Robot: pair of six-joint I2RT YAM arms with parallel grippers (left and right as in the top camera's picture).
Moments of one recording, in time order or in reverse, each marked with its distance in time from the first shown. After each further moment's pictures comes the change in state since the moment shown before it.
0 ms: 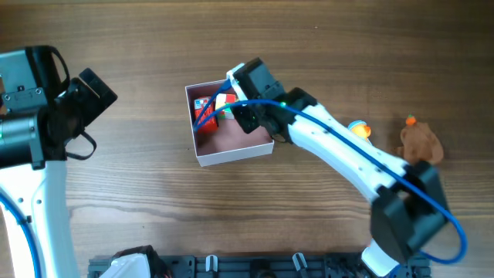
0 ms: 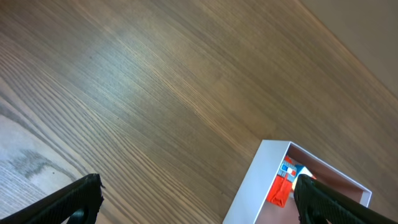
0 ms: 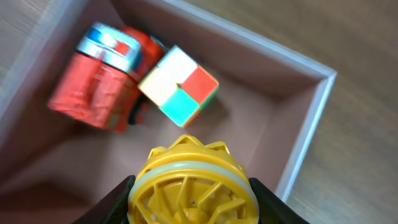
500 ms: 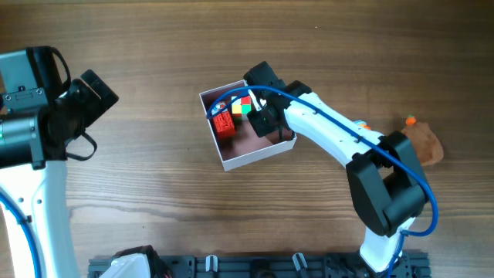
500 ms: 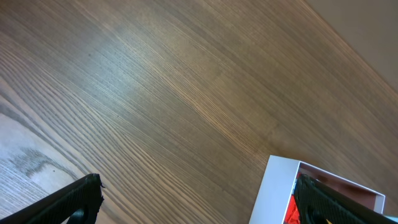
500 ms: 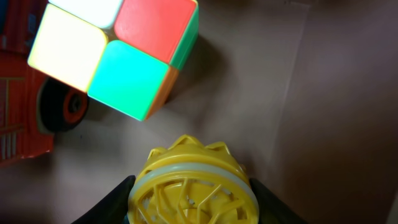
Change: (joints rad) left arm 0.000 0.000 0.000 -0.007 0.005 0.004; right arm -0.080 0.135 0.002 -0.116 0.000 0.046
